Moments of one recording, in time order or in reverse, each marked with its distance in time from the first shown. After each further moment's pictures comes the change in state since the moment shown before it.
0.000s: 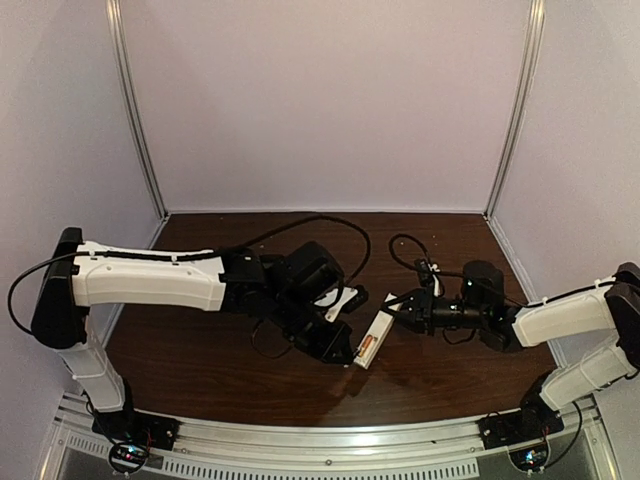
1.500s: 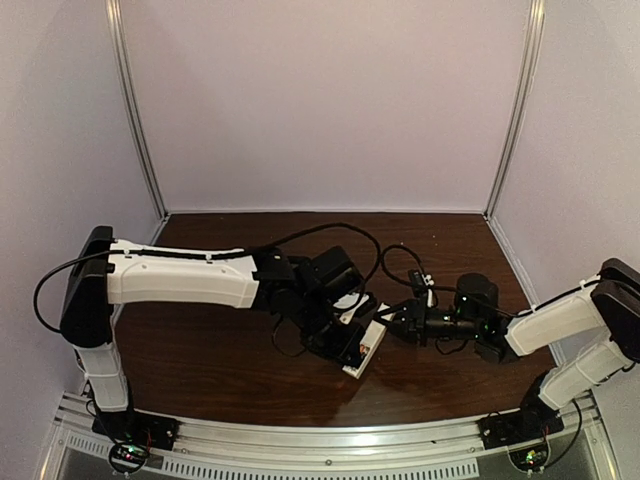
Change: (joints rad) left arm 0.001 0.156 0.140 -0.092 0.010 -0.045; right arm 0.092 0.068 -0.051 0.163 0.074 0.092
